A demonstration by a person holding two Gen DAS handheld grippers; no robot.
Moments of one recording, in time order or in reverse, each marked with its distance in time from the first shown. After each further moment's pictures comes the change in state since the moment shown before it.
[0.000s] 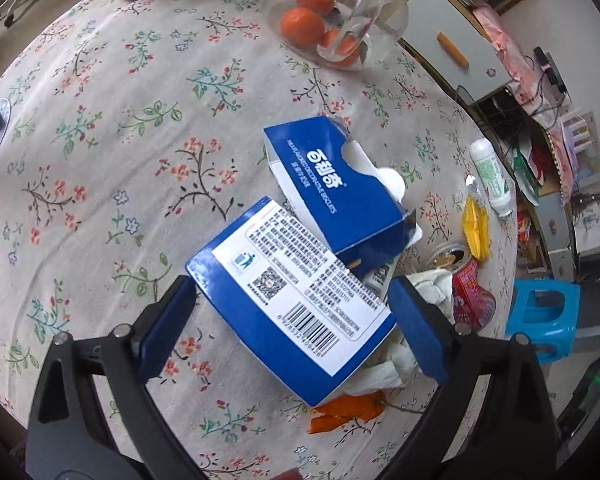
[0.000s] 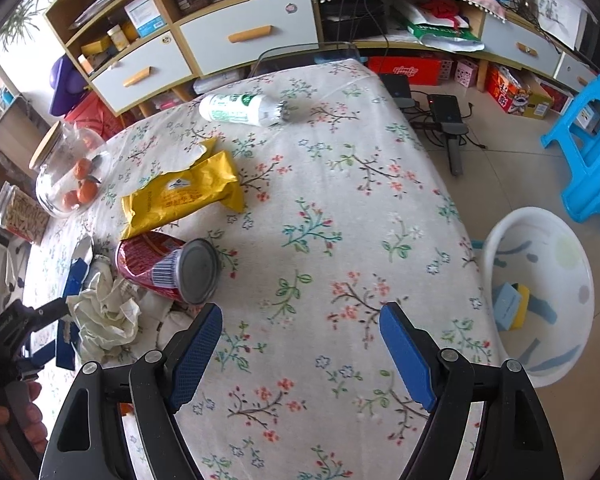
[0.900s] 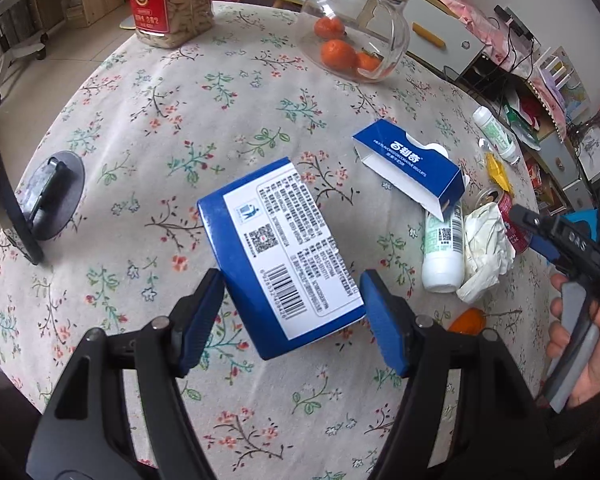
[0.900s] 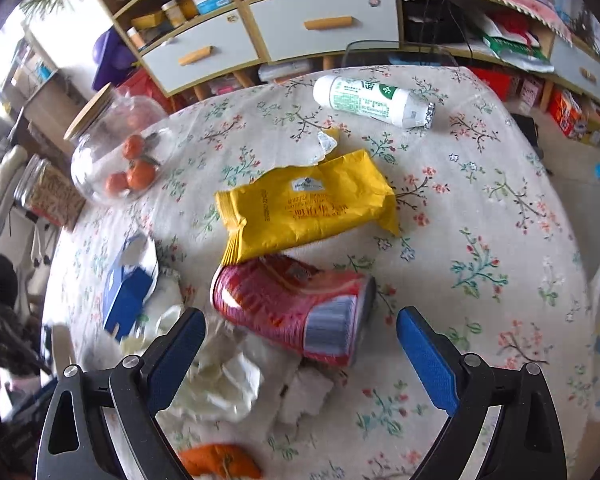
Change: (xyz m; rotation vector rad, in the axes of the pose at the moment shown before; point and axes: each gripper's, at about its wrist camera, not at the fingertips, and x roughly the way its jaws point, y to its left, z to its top) left arm -0.050 0.076 -0.013 0.250 -0.084 0.062; right arm 0.053 0.091 0.022 -0.062 -0.023 0.128
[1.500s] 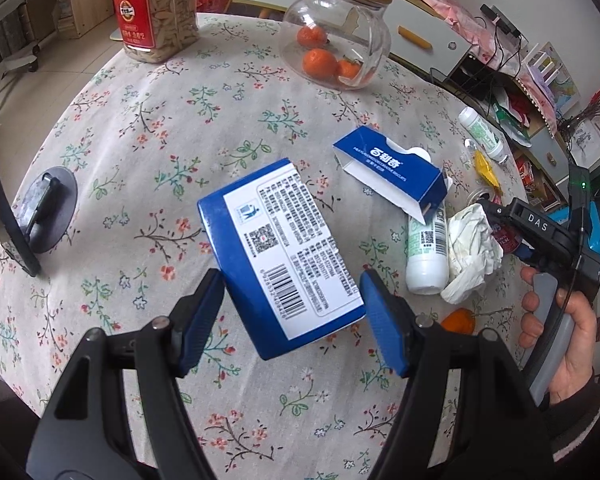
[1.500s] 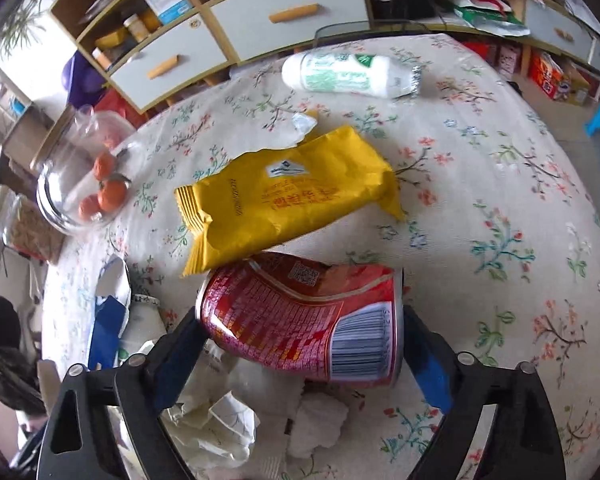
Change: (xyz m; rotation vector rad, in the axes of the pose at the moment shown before) left arm -0.007 -0.014 0.001 0.037 -0.030 -0.023; right arm 0.019 -0.011 -0.004 0.119 0.025 -0.020
